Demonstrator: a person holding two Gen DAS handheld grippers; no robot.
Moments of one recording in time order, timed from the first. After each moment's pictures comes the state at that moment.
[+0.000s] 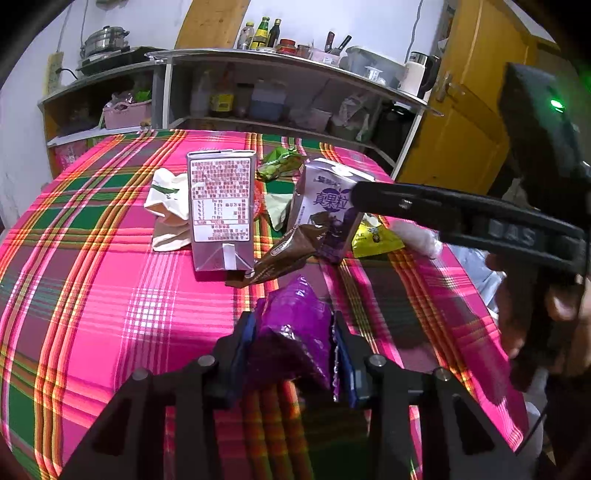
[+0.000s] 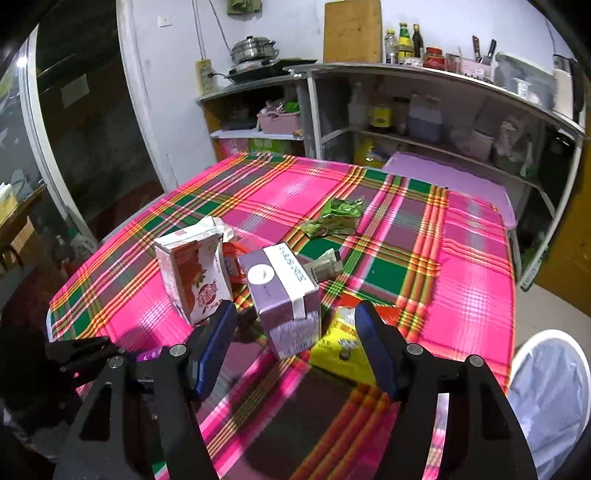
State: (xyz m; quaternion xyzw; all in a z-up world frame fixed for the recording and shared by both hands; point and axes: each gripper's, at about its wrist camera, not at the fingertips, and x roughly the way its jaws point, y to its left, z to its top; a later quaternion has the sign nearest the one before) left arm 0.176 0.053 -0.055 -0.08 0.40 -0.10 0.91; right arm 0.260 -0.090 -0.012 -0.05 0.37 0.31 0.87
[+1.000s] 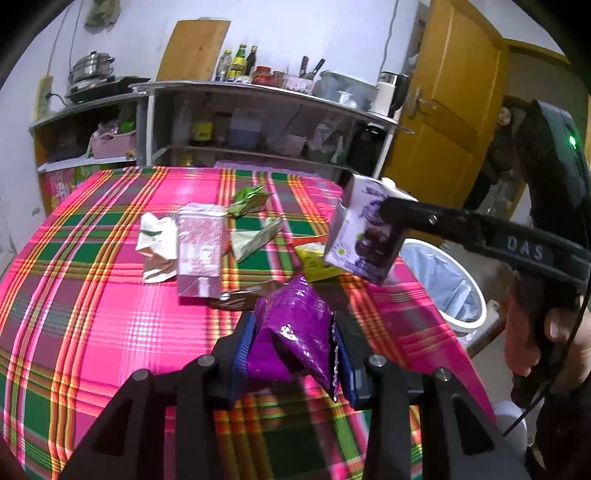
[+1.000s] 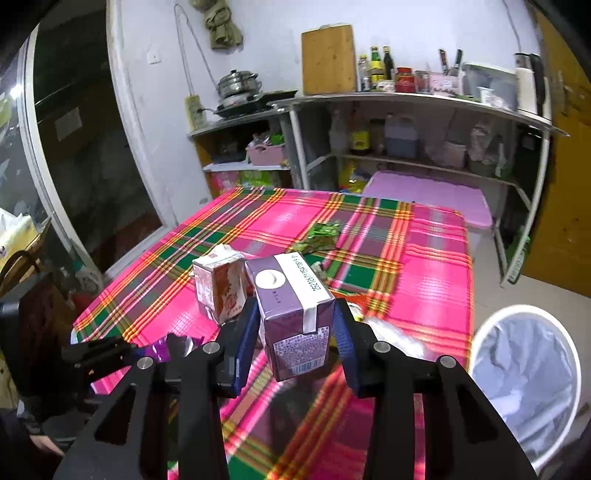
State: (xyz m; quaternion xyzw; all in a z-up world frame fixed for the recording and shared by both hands) left arm 0.144 0.035 -0.010 -0.07 0.35 -0.14 0.93; right arm 0.201 -0.141 0.033 0.00 0.33 0.28 0.90
